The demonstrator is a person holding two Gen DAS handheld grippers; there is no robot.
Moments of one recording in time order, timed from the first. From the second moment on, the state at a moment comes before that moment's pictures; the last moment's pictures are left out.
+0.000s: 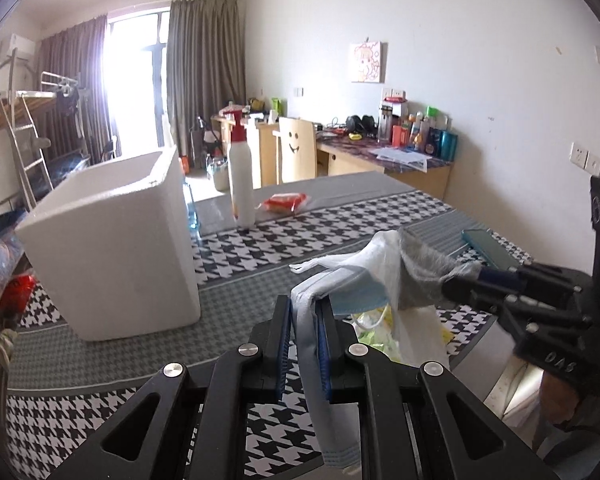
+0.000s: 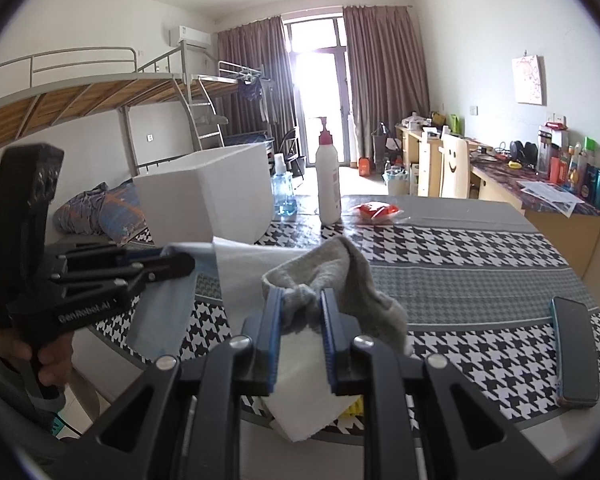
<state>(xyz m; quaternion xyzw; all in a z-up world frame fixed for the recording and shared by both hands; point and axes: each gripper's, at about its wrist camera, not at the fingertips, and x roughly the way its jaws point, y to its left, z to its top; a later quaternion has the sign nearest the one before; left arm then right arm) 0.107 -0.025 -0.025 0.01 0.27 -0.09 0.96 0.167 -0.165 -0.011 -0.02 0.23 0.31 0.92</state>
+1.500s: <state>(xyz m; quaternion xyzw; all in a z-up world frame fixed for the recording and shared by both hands) 0.095 -0.012 0.013 0.00 0.21 -0.04 0.98 0.159 -0.165 0.020 -0.03 0.18 0.29 0.94</state>
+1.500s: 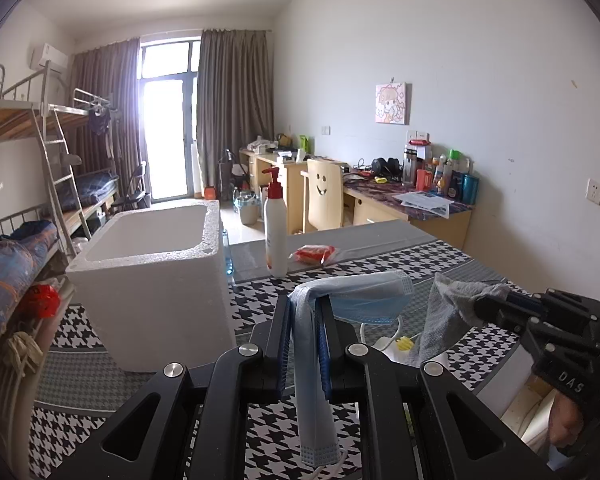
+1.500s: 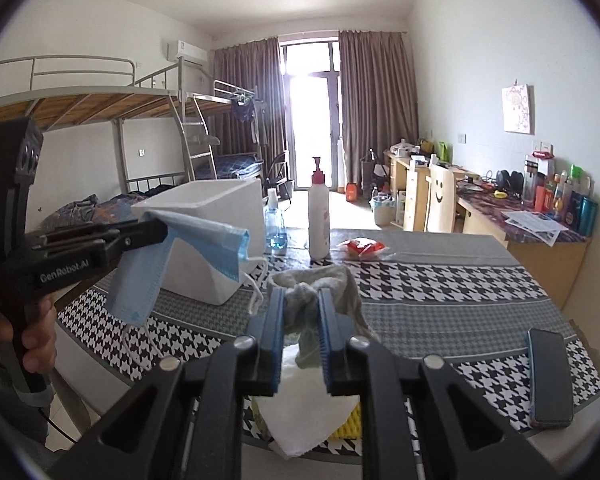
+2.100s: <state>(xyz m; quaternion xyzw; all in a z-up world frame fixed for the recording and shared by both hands) 0.100 -0.008 0.019 0.00 0.21 -0.02 0.98 0.165 -0.166 0.039 -0.02 0.17 0.29 0.94</state>
